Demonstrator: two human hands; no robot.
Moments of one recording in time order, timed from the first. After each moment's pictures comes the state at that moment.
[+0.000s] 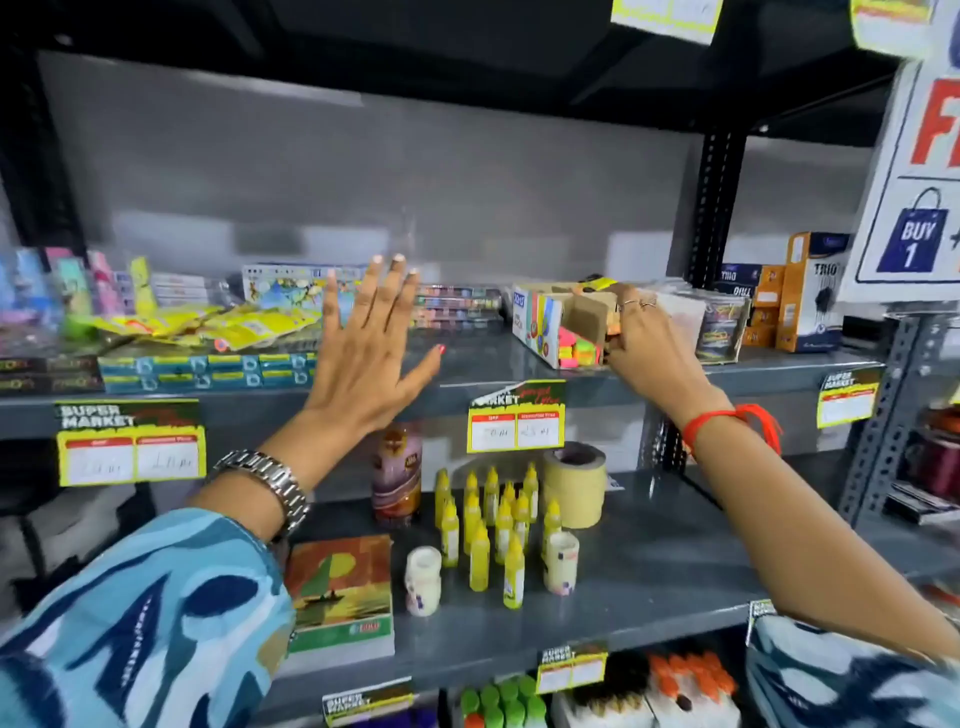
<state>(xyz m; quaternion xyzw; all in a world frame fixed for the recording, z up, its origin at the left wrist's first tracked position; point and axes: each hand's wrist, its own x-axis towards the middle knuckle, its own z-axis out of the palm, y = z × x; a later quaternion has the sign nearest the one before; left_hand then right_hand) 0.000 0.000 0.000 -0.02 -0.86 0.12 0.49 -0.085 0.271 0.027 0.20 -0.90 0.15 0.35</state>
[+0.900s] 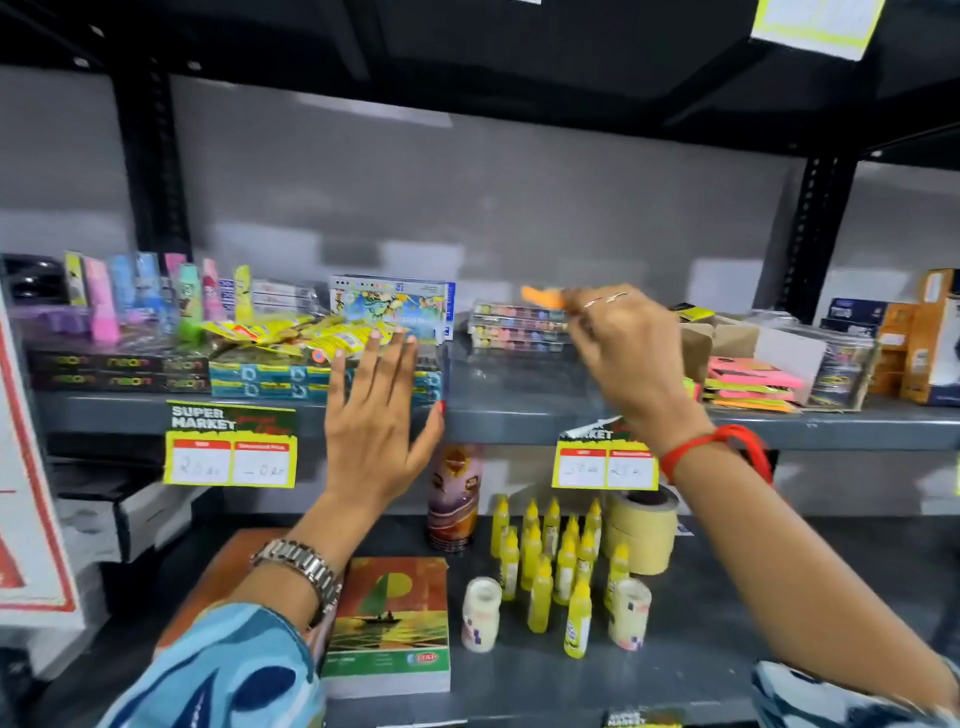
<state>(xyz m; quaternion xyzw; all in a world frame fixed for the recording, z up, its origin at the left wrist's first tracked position) 0.018 -0.056 -0.054 0.09 -0.81 0.11 0.58 -0.064 0.161 0.043 0.36 -0.72 0.14 0.58</state>
